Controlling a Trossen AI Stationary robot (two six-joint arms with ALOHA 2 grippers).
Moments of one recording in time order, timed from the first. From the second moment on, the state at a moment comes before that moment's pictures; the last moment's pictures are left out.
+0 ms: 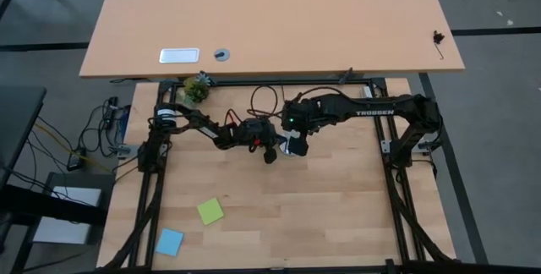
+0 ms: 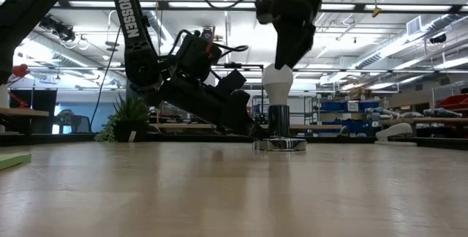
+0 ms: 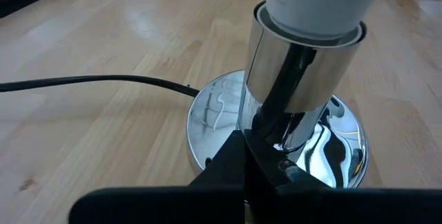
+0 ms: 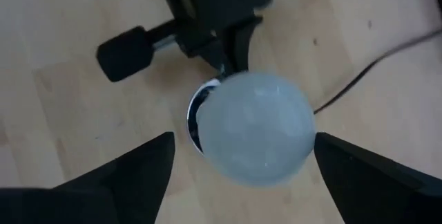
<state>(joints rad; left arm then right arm) 0.21 2.09 0.85 0.82 0.04 -0.05 -0.12 1.70 1.46 -0.95 0.11 0.17</state>
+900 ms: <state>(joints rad) 0.21 2.09 0.85 0.83 0.03 -0.05 -0.17 1.70 1.50 -0.95 0.03 -0.36</state>
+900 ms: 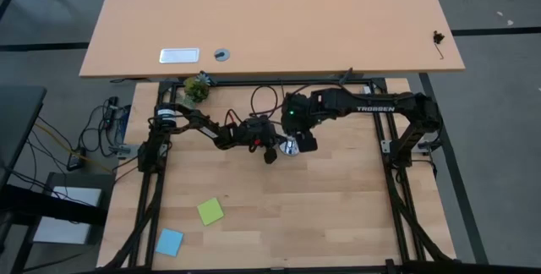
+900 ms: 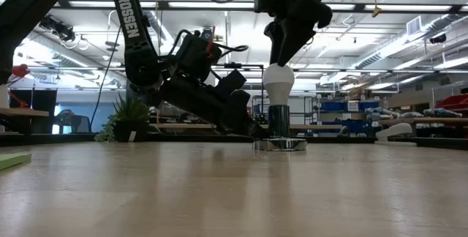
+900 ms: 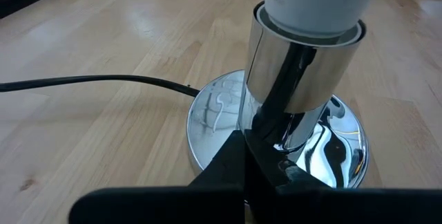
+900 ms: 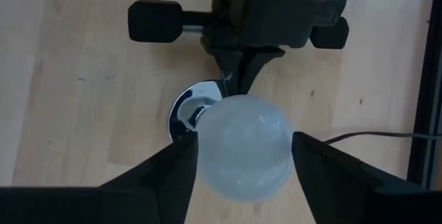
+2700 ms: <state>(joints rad) 0.21 2.09 0.85 0.83 0.03 -0.04 -0.19 1.70 1.45 -0.91 0.05 0.18</state>
